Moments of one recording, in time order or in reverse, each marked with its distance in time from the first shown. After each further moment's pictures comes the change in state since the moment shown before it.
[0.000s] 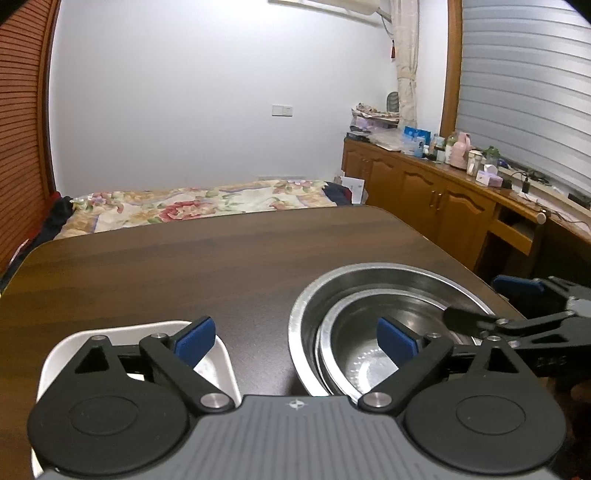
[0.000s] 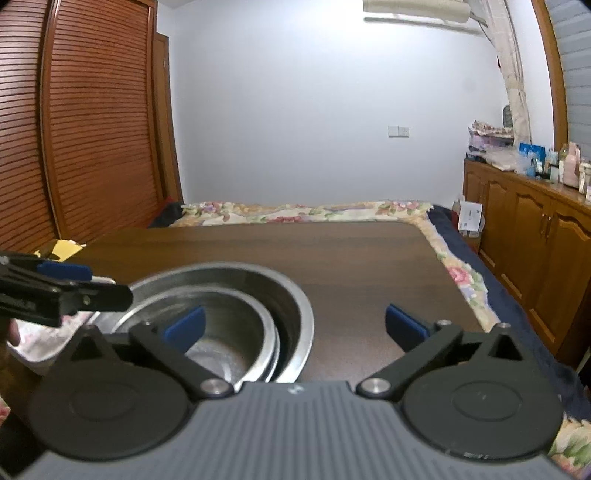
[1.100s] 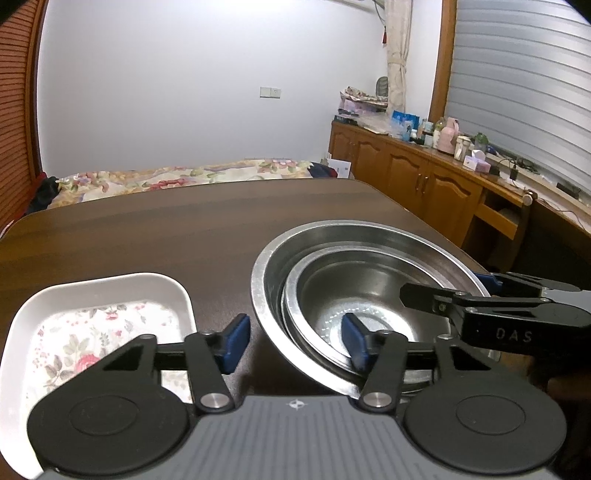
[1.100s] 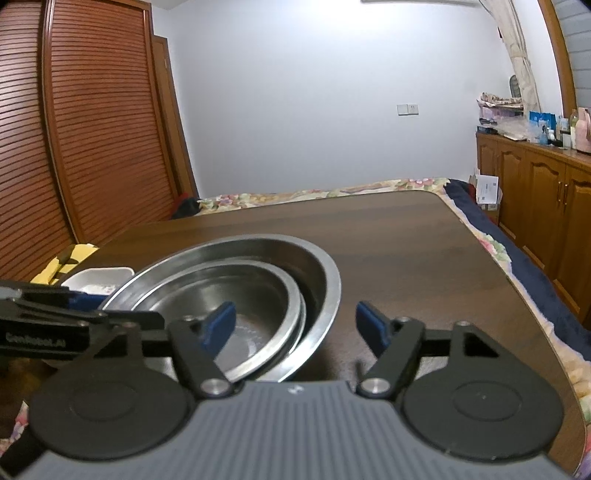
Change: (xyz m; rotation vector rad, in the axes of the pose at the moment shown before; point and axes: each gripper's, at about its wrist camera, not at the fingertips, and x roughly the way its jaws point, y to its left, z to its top) left arm 0.005 -0.011 -0.018 -0.011 0.059 -0.046; right arm 0.001 0.000 -0.012 0.077 0.031 0.073
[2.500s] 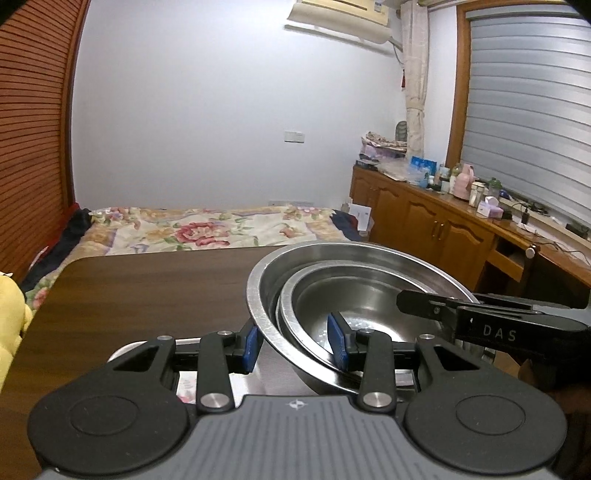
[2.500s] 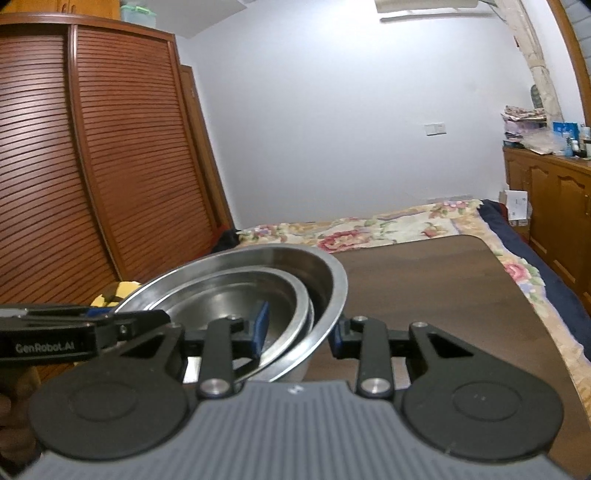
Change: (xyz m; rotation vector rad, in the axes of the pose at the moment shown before) left arm -0.081 0.015 0.034 -0.031 -0.132 0.073; right arm -0.021 0.039 0.042 0.028 -0.070 0.116
